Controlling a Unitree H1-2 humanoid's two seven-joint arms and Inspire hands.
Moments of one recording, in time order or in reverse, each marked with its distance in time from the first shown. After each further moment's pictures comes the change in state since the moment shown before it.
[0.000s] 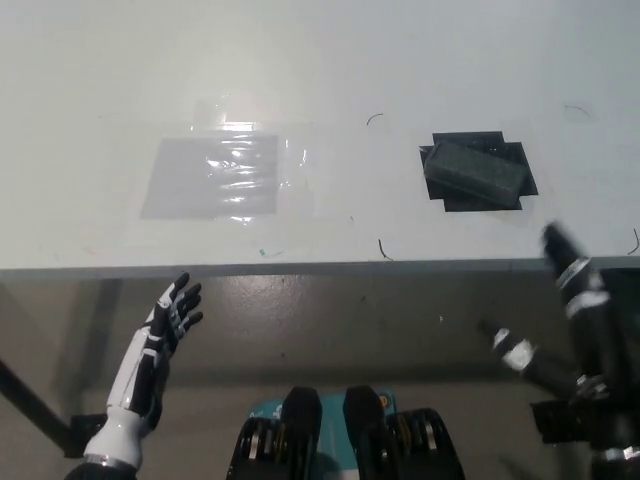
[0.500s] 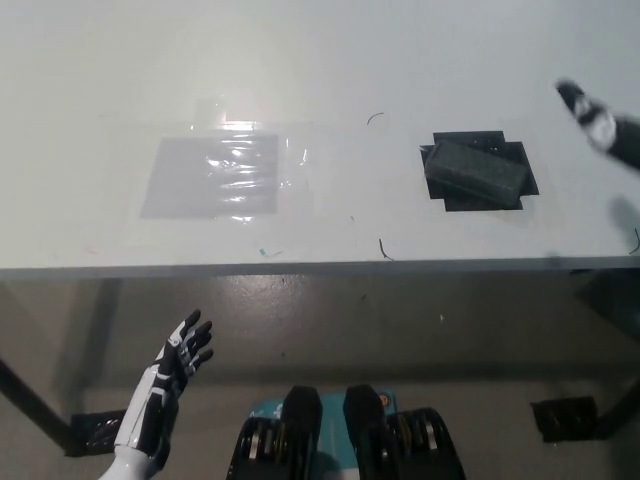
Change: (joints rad) left_arm 0.079 -0.013 -0.016 -0.021 0.000 0.000 -0.009; right_arm -0.528 -0.216 -0.041 -0.023 -0.140 0.279 0.050
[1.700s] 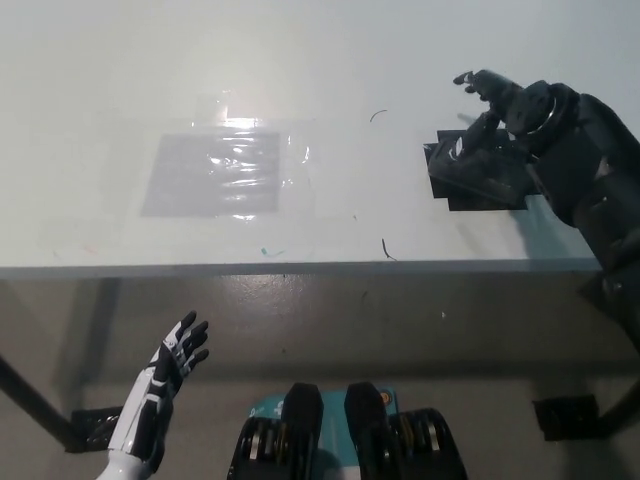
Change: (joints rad) left_arm 0.014 0.016 0.000 -0.001 0.006 -0.058 -0.011; right_arm -0.690 0.121 0.478 1.596 -0.159 0.230 0.176
